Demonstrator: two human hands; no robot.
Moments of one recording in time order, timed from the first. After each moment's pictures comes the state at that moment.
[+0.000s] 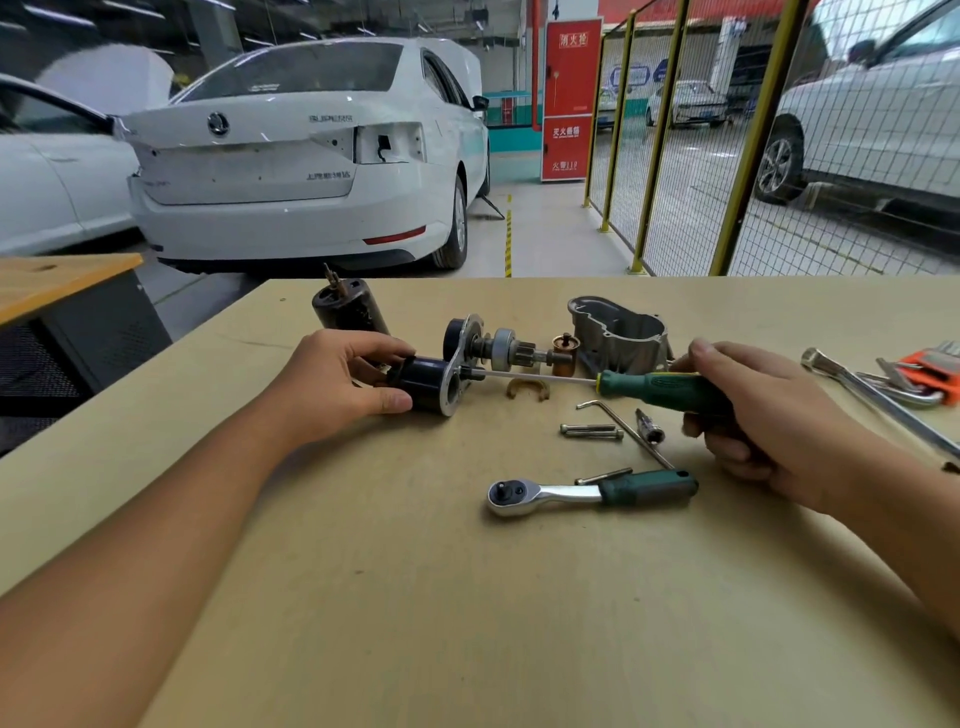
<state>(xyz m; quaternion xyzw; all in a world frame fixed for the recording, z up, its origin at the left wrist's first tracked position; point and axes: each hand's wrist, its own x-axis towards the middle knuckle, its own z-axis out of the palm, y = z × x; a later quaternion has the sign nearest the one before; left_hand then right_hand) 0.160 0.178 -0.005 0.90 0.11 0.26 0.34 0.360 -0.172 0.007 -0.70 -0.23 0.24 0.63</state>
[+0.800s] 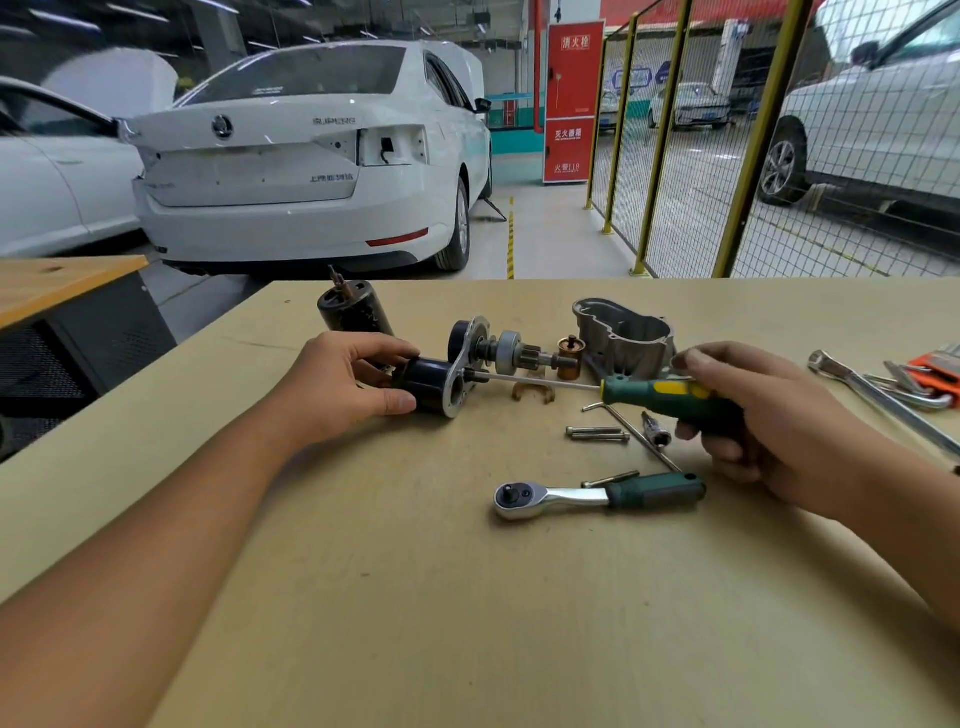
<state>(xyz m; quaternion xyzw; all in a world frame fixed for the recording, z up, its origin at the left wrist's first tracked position) 0.159 0.179 -0.004 0.89 0.12 0.25 0.37 0.357 -0.170 0.008 -0.66 -0.23 0.27 0.67</state>
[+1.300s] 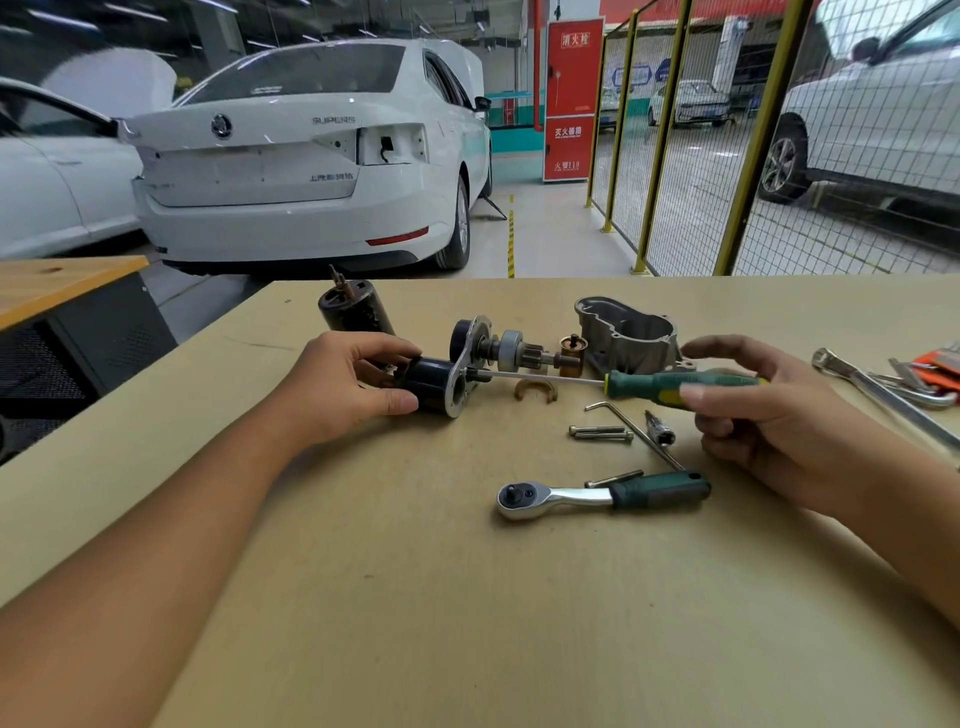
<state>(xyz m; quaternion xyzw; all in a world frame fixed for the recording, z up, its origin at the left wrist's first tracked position) 0.160 0.180 -0.004 0.89 0.13 0.24 0.37 0.360 -0.172 0.005 -0.61 -0.23 0.28 0.71</state>
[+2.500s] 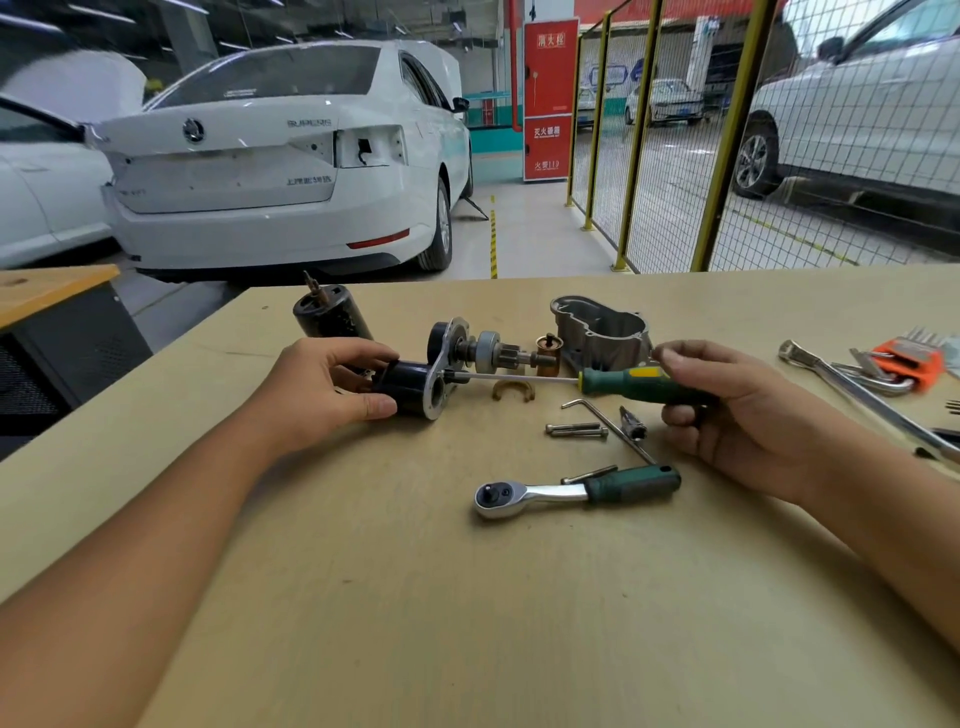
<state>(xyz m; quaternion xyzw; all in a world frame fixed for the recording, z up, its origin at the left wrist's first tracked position) 0.157 0.175 -0.002 0.88 0.13 0.24 0.38 0.358 -0.169 0.003 -0.55 -0.19 0.34 0.74</state>
